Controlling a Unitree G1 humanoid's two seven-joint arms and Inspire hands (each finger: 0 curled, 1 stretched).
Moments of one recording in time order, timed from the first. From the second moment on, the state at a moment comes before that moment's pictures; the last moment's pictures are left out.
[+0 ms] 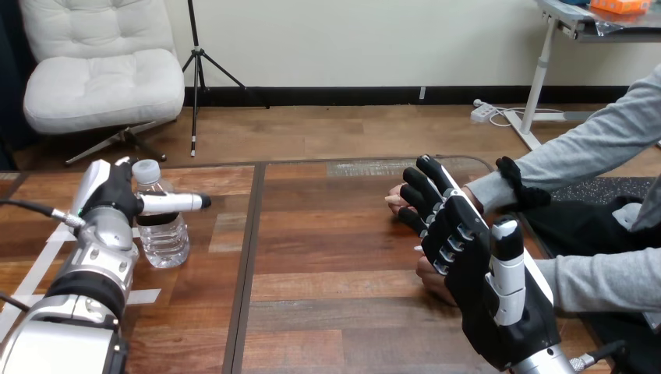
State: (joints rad) left arm -0.87 0.39 -0.06 1.31 0.31 0.09 0.14; right arm 0.21 -0.09 0.00 -0.08 0.31 -0.28 0.51
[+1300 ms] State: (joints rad) left arm -0.87 0.39 -0.10 1.33 0.33 0.13 0.20; right arm 0.23 -0.09 0.00 -0.08 0.32 -0.28 0.51
